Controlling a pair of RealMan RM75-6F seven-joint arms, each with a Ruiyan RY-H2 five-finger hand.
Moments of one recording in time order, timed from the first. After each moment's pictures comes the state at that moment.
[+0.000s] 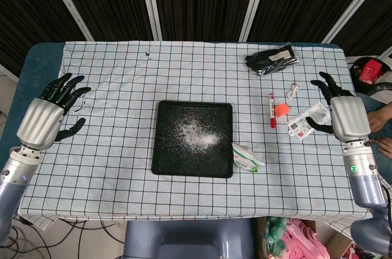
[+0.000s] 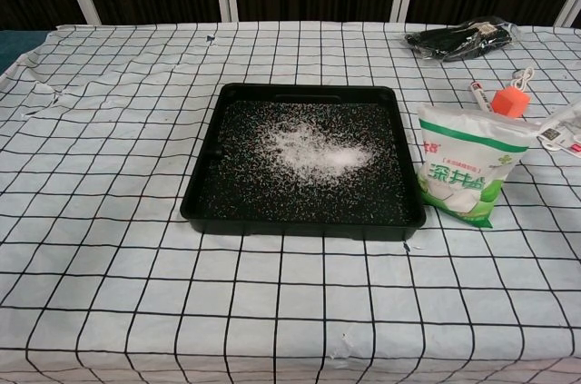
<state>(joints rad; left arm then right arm) -0.48 -1.05 -0.20 -1.67 1.55 1.37 0.03 0.46 -1.05 0.30 -1.67 -1.21 1.24 -0.07</state>
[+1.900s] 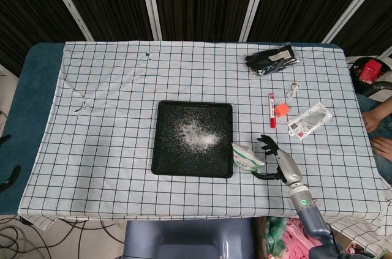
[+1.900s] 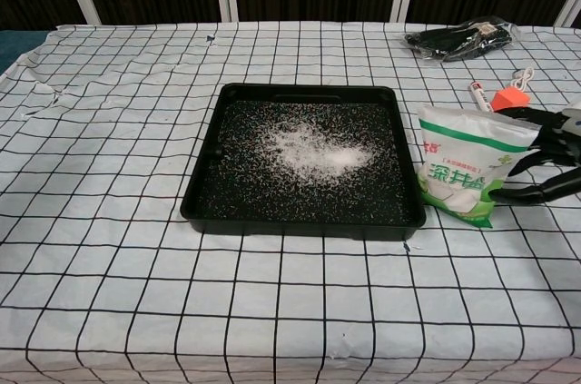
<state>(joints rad) -0.05 -1.15 -0.06 -1.49 1.58 1.74 -0.09 0.35 -1.51 0.14 -1.45 -1.33 1.06 0.46</state>
